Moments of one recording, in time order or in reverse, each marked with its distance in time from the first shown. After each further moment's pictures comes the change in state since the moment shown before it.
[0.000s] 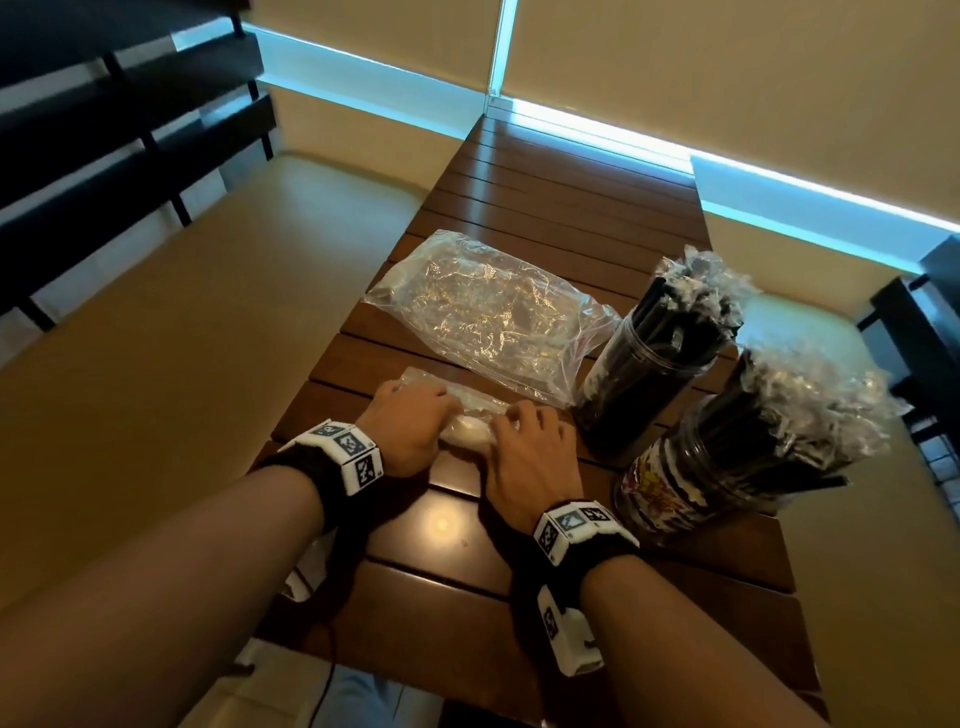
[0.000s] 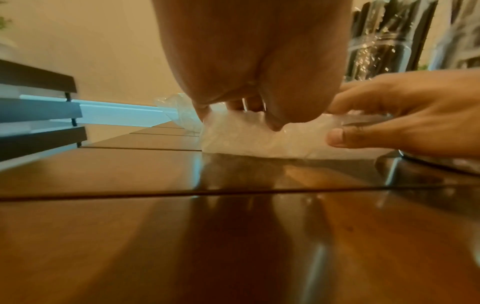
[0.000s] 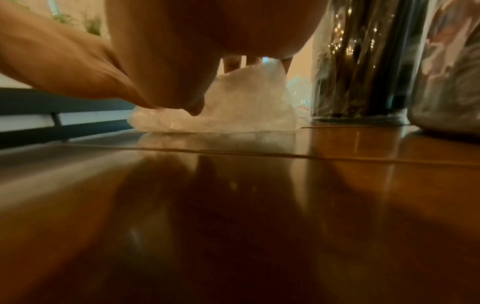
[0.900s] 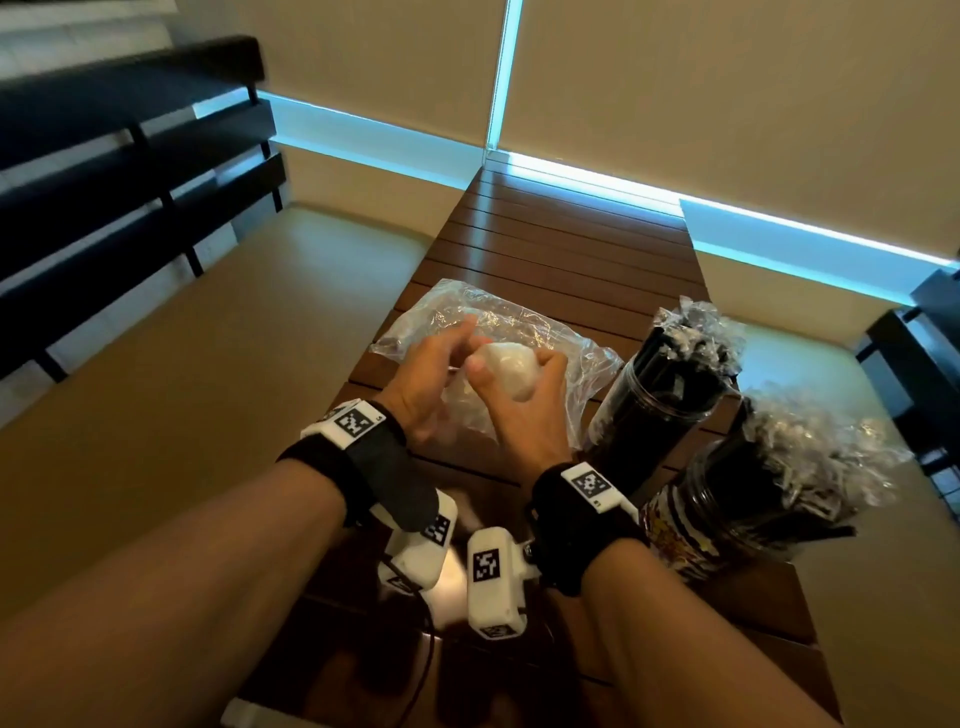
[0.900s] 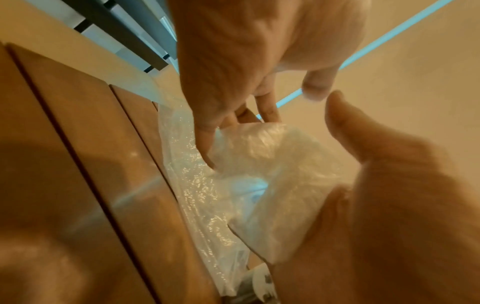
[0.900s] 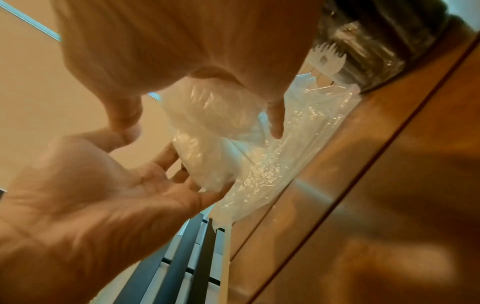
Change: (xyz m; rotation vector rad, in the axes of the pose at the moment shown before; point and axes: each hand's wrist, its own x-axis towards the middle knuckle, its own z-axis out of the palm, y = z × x) left_hand 0.022 0.026 -0.090 -1.664 0.235 -0.306; right_hand 0.058 -0.034 -0.075 1.263 0.277 0.396
